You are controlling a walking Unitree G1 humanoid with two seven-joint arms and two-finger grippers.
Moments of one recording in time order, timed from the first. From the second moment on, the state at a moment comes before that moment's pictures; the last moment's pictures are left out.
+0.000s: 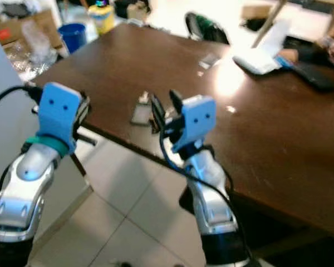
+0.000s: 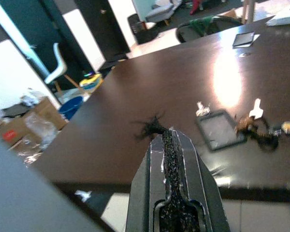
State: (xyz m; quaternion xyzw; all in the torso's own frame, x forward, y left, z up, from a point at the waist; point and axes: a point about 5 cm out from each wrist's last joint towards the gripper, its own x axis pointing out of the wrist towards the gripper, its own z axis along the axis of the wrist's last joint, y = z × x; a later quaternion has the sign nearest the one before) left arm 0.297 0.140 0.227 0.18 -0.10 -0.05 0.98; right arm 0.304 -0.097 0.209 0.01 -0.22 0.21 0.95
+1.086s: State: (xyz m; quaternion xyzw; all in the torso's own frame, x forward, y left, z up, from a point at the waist) left arm 0.297 0.135 0.224 0.16 -0.10 -0.06 0.98; right arm 0.305 -0.100 0.208 -0.01 -0.23 0.20 0.95
